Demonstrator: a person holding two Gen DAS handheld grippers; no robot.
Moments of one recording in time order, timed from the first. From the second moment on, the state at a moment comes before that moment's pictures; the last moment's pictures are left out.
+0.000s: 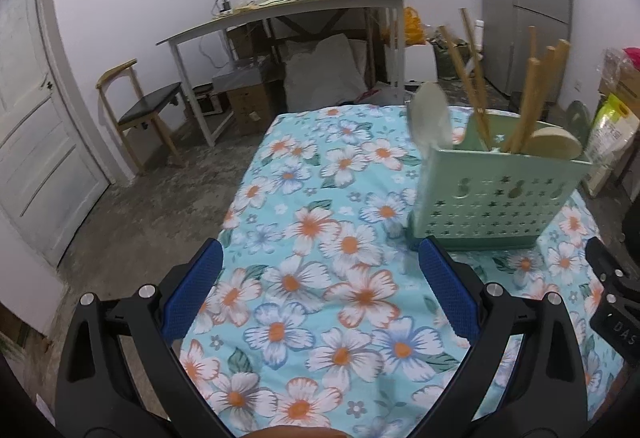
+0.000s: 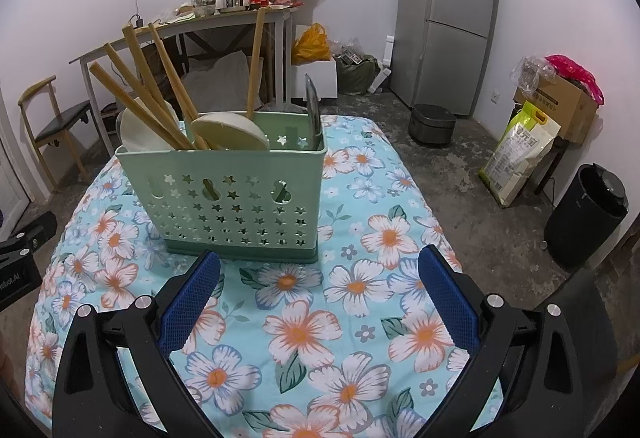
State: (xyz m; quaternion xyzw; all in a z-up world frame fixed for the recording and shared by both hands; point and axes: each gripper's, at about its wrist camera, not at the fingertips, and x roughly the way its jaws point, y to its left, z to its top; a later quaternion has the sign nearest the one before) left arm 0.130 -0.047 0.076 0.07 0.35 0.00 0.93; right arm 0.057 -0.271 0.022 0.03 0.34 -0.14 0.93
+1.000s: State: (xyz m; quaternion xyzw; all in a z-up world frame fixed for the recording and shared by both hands) left arm 0.126 -0.090 0.066 0.06 0.37 -0.03 0.93; right arm 0.049 -0.291 0.018 0.03 0.35 -0.17 0.92
